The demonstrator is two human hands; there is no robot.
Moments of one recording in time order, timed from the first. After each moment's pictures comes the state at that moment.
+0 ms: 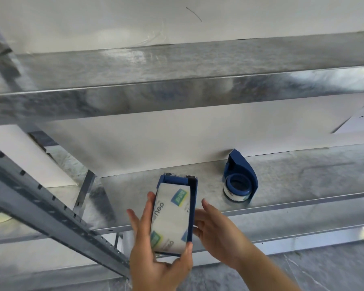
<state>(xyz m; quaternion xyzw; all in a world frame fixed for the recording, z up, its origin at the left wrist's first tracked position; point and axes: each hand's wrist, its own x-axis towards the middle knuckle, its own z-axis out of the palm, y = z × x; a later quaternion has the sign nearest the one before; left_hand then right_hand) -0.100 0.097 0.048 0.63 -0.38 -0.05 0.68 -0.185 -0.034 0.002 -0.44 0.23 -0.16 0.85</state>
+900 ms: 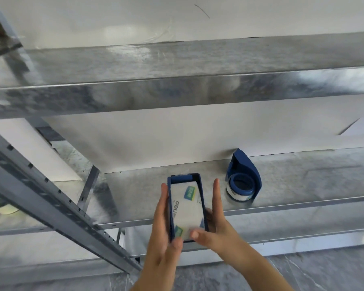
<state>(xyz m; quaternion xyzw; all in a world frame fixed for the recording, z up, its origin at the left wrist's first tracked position) -0.085 0.085 0.044 0.53 -0.43 -0.30 0.66 -0.195 -0.020 0.027 -0.61 0.23 -0.18 0.73</state>
